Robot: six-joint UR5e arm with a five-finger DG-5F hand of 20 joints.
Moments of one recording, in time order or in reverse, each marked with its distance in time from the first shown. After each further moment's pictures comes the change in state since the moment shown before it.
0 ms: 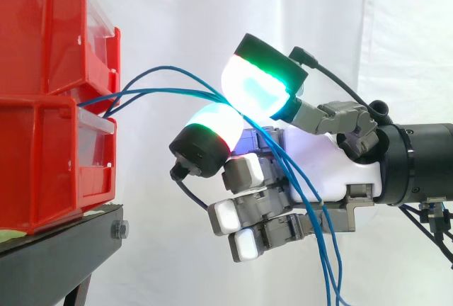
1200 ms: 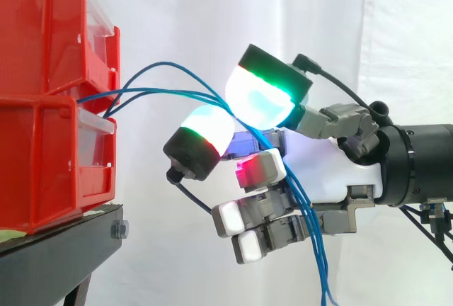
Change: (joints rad) arm -0.001 0.000 0.000 -0.005 -0.002 0.000
